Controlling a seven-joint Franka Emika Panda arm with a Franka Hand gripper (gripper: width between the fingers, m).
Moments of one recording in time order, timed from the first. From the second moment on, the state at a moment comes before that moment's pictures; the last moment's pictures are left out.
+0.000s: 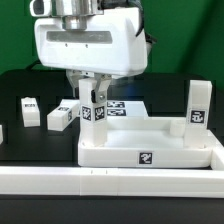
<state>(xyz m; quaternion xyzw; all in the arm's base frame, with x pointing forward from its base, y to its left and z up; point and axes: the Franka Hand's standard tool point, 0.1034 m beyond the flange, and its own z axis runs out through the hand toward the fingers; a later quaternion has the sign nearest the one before) 0.572 -0.060 0.099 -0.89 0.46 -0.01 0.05</state>
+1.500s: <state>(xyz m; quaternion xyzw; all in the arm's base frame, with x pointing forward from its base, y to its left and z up) 0.572 -0.054 0.100 -0.99 0.10 -0.02 0.04</state>
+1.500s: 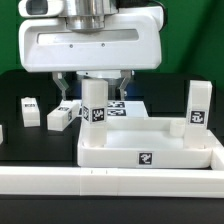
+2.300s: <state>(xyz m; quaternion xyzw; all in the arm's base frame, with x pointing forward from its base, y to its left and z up) 0.573 -0.055 0.100 -0.99 -0.13 -0.02 0.02</state>
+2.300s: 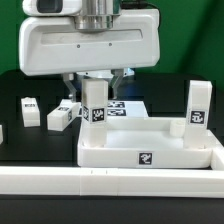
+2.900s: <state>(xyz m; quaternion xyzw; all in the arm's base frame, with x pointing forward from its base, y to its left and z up) 0.573 -0.059 0.100 -1.00 -0.02 -0.02 0.02</state>
